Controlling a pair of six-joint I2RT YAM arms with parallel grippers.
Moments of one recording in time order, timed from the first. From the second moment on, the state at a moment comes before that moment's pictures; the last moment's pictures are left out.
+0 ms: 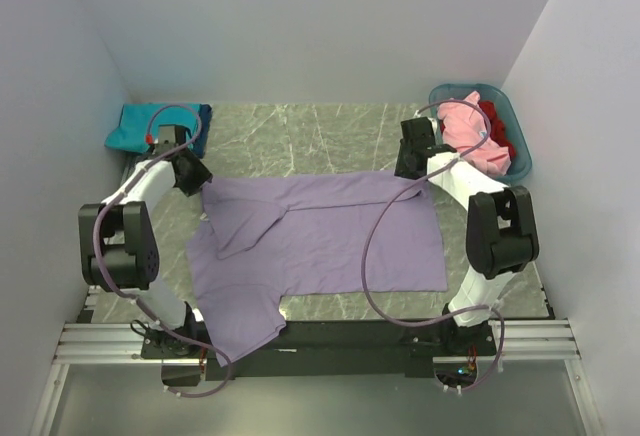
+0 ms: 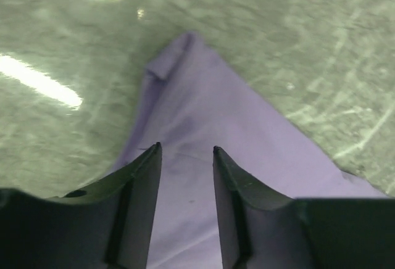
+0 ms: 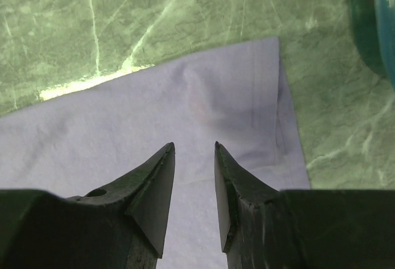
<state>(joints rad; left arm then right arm) 0.07 1.65 1.13 -0.46 -0.04 -0.69 0.22 1.75 1.22 -0.39 0.25 0.37</state>
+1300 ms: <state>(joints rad) 0.10 1.83 1.17 -0.51 -0.30 -0.62 0.09 2.06 1.50 -0.50 0.12 0.42</state>
